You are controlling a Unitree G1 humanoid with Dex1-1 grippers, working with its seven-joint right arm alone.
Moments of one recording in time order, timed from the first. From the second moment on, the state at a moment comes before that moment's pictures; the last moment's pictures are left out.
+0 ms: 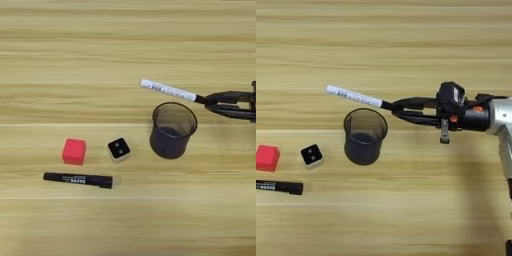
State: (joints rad) arm -0.33 -0.72 -0.12 0.21 0.35 -0.10 1.49
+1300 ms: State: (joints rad) arm -0.51 -0.92 0.04 0.33 0.08 -0.30 1.60
